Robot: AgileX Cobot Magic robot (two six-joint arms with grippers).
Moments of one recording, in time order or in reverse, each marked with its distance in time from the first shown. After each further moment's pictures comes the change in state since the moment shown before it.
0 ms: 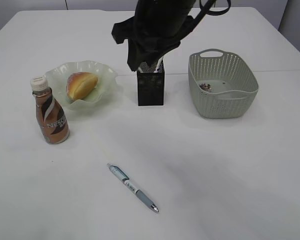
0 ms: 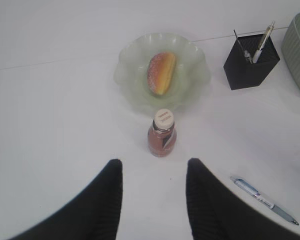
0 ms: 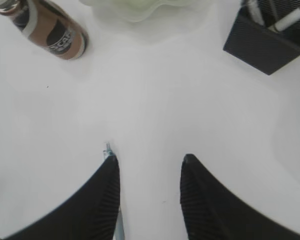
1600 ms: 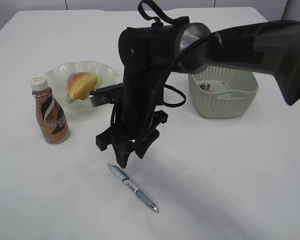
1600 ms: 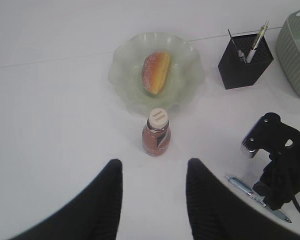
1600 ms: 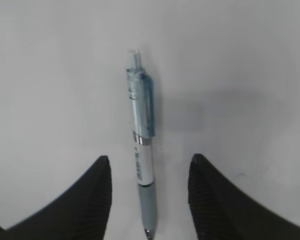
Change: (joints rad) left arm 0.000 0.000 0.000 -0.017 0.000 0.000; right arm 0.133 0.236 0.175 0.022 -0.008 0.004
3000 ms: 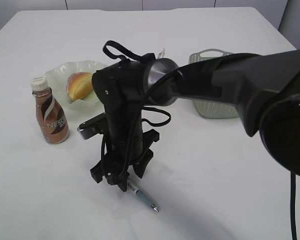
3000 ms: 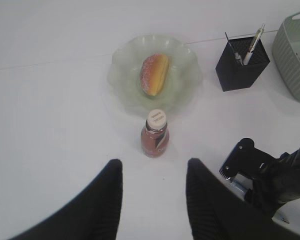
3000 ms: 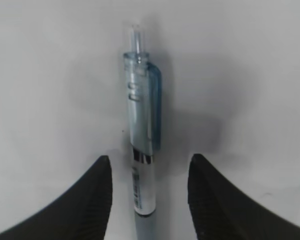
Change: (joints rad) left arm 0.000 -0.013 0.000 -0.004 0.000 0.000; right arm 0.094 0.094 -0.002 -0.153 -0.004 0.085
